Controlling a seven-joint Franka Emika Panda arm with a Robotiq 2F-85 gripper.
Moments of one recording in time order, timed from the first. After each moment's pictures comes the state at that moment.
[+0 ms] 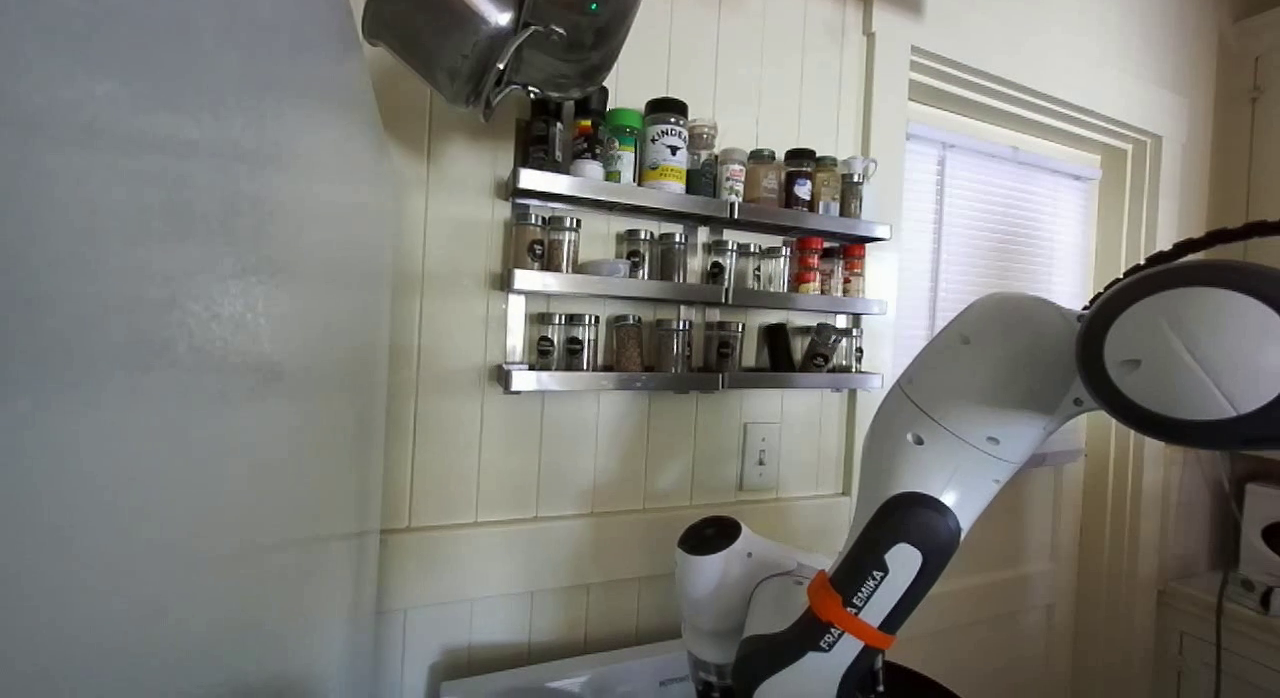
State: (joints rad) arm 0.33 0.52 0.00 -2.03 -0.59 2.56 0.96
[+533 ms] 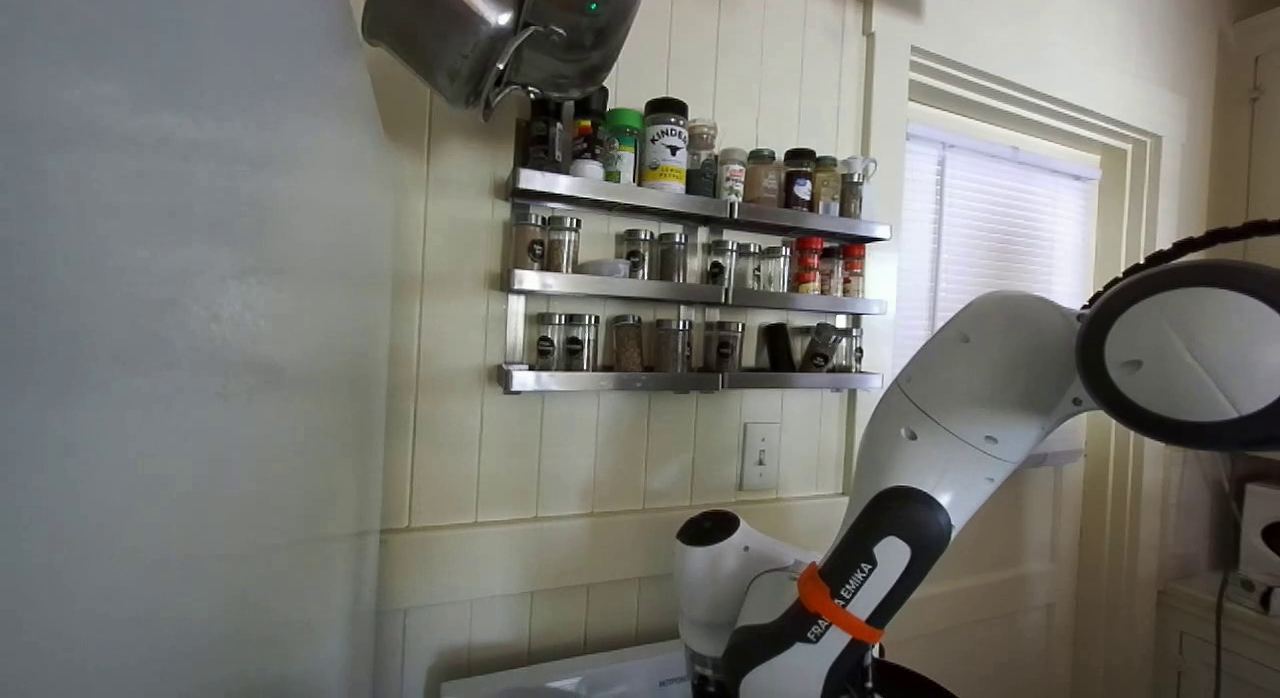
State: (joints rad) arm 0.34 0.52 -0.01 -2.02 -0.52 2.56 0.92
